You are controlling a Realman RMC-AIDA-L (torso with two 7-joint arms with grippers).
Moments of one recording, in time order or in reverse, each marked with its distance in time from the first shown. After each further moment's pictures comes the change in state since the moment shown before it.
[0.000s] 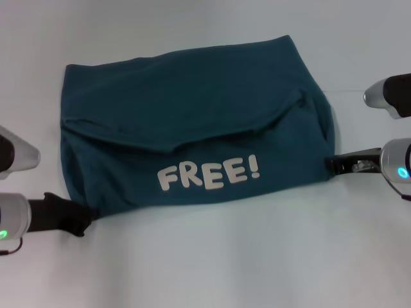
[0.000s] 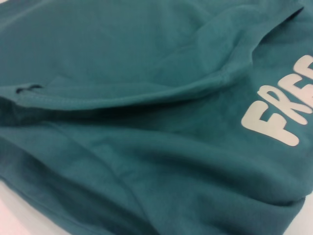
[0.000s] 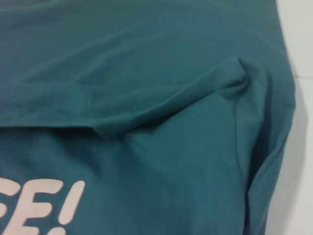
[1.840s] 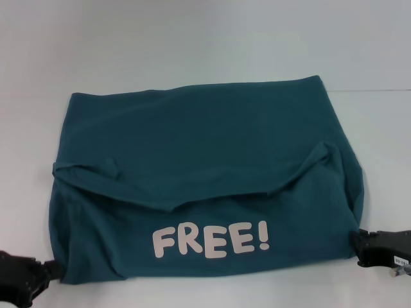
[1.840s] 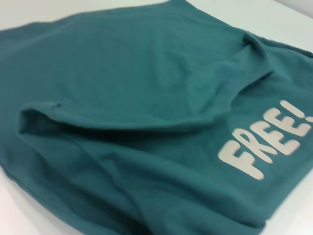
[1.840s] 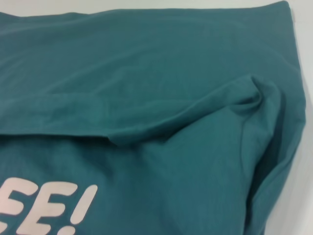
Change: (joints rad) left arm 0.345 -0.004 -0.086 0.304 -0.243 0.448 0.167; right arm -0.742 0.010 -0.429 -0.691 -0.008 0.027 0.097
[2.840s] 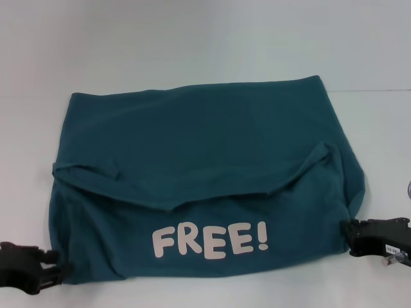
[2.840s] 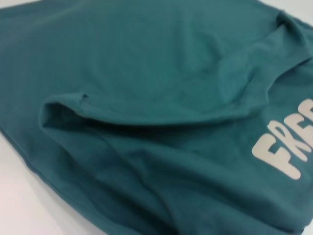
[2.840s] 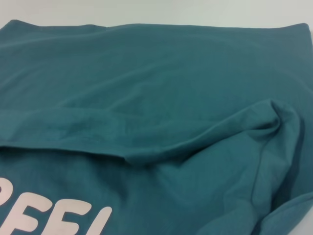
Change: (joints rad) left arm -0.099 0.004 0.023 0.000 0.144 -0.042 -0.148; right arm 0.055 -0.011 -0.004 0.003 0.002 -0.010 -0.001
